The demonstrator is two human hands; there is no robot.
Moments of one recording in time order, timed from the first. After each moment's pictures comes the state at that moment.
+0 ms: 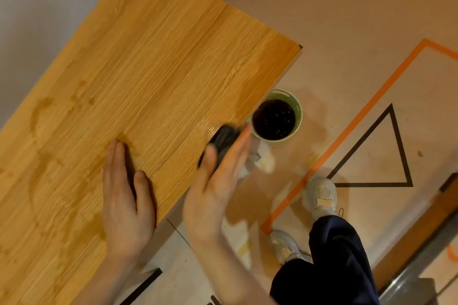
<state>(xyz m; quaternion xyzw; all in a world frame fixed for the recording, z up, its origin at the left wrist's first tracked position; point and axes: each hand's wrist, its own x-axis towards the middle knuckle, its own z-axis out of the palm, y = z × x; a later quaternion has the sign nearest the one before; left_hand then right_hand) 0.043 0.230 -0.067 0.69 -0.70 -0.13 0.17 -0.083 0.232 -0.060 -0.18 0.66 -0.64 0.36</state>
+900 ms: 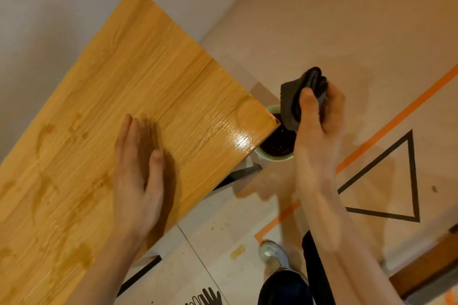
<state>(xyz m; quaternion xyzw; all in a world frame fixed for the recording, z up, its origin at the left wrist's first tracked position) -0.067 0.149 -0.037 0.68 -0.70 -0.14 0.16 -0.316 0.142 -0.066 -0.15 0.62 -0.63 0.45</state>
